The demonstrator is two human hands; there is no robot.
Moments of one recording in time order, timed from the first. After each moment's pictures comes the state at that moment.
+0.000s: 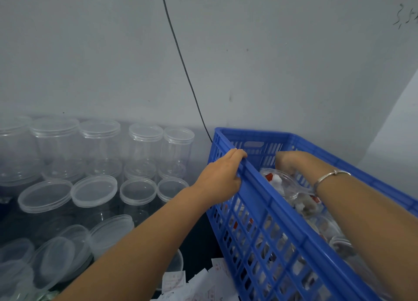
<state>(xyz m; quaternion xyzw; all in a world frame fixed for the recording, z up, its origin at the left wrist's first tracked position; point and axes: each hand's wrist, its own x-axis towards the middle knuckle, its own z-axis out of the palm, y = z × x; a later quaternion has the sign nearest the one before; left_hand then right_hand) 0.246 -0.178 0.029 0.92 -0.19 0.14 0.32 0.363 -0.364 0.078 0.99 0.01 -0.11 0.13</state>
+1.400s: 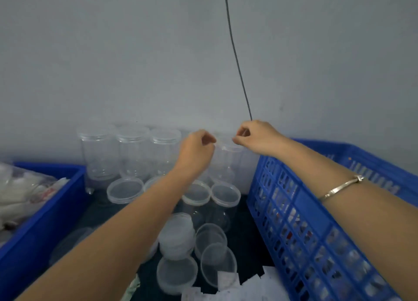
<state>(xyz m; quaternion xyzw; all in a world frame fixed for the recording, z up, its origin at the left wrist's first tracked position) 0.217 -0.034 0.059 0.83 0.07 0.30 0.47 0.291 -0.176 0.115 0.94 0.28 0.08 -0.18</state>
